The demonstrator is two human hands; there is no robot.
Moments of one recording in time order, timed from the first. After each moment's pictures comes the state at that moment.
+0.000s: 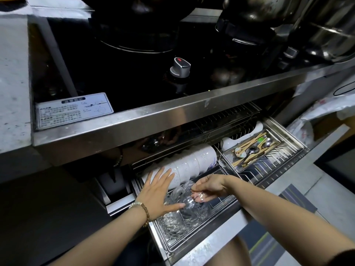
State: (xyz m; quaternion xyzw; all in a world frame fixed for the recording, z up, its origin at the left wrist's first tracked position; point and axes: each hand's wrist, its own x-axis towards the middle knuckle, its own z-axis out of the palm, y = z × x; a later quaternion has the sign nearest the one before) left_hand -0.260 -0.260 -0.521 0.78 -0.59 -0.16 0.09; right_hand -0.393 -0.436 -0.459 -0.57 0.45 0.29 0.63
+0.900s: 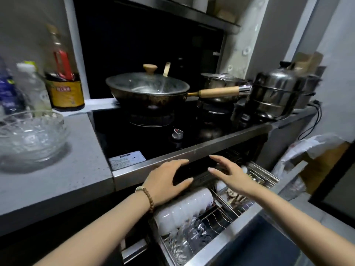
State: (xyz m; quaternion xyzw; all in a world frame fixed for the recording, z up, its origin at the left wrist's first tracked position) left_hand -0.260 -0.220 -0.268 0.71 -0.64 -0.01 0.30; right_hand -0.444 -0.353 -0.239 -0.87 0.32 -0.18 0.34
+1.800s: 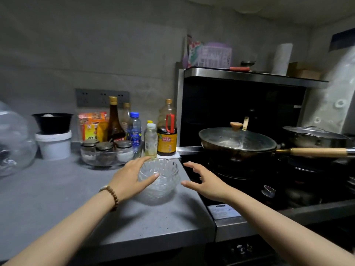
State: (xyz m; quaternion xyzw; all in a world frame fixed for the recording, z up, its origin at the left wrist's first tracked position) left_hand -0.059 0.018 -0.150 0.86 -0.41 0.15 0.27; right_hand -0.189 -0.194 -0.148 -0.94 0.05 -0.15 0.32
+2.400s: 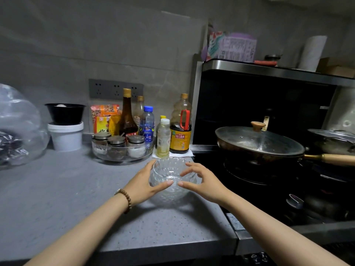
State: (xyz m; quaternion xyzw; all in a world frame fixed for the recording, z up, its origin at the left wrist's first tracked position) left_hand -0.018 0.011 -0.189 0.82 -0.39 0.00 0.43; right_hand -0.128 -0.175 -0.168 -0.92 0.02 -0.18 0.34
